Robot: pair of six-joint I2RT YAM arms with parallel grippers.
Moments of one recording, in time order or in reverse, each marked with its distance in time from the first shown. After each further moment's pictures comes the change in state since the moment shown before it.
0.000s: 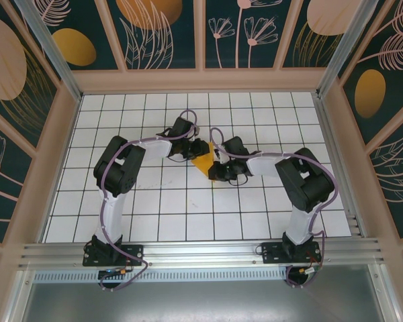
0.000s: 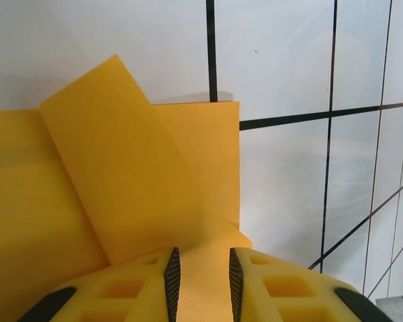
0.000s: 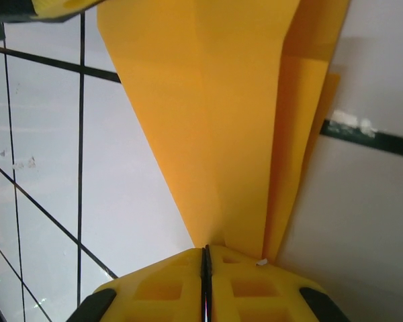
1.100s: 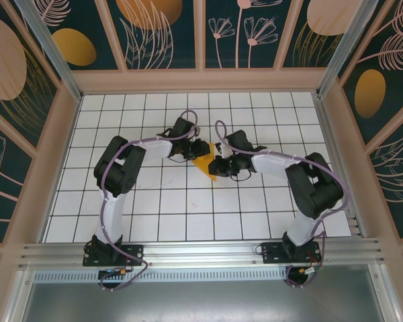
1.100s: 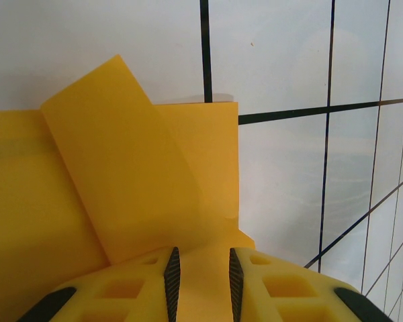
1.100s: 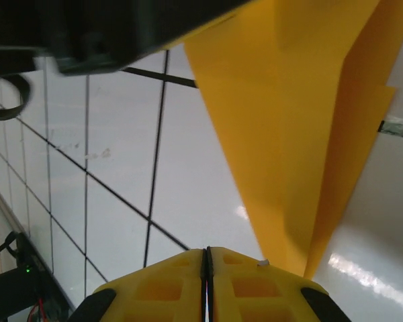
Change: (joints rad) left arm -0.003 0.000 0.000 0.000 0.004 0.000; right arm -0.025 -0.062 0.057 -0.087 -0.074 0.021
